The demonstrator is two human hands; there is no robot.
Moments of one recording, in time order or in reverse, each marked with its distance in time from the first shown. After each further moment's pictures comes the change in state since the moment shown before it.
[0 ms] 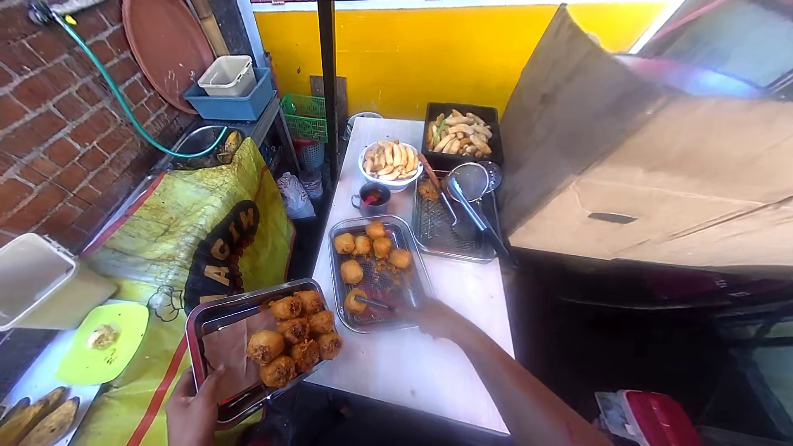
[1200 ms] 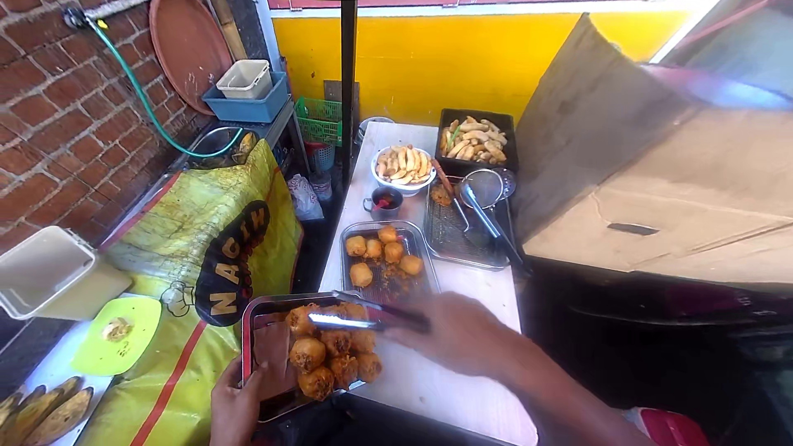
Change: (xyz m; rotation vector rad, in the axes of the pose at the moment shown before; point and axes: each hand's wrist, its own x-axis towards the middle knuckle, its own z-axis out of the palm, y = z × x) left_hand -0.021 0.003 0.025 -0.007 -0.155 0.080; right_hand -0.153 -0.101 -0.022 -0.463 0.212 -0.497
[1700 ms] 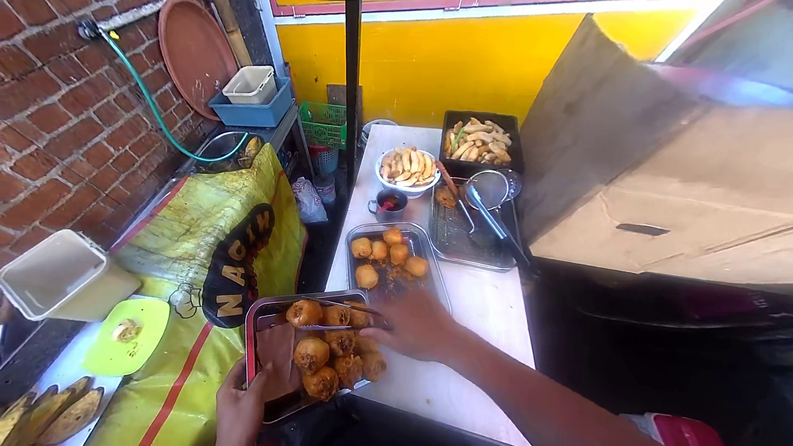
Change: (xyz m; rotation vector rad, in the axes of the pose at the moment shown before) left_hand 0.001 -0.001 -0.005 -0.035 0.008 0.001; right_hand 0.055 -0.004 0.054 -0.212 0.169 -0.320
